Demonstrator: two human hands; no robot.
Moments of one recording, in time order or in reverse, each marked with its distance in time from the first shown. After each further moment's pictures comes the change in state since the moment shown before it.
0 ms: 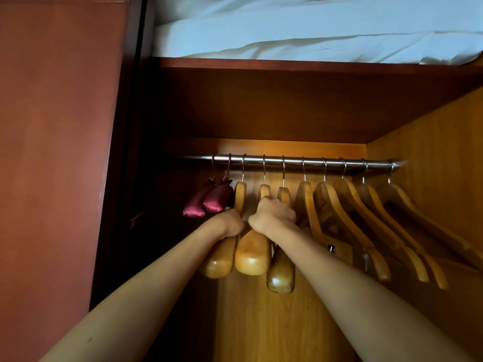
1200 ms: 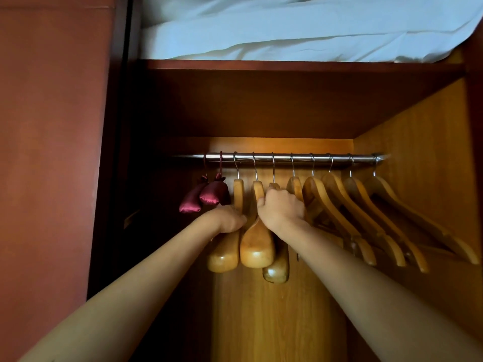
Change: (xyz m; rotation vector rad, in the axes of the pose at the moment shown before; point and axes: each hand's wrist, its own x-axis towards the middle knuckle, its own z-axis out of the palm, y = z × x) left_hand -0.032 0.023 -0.007 0.094 -0.071 -0.052; right_hand -0.022 0.035 -0.025 0.038 0.218 -0.100
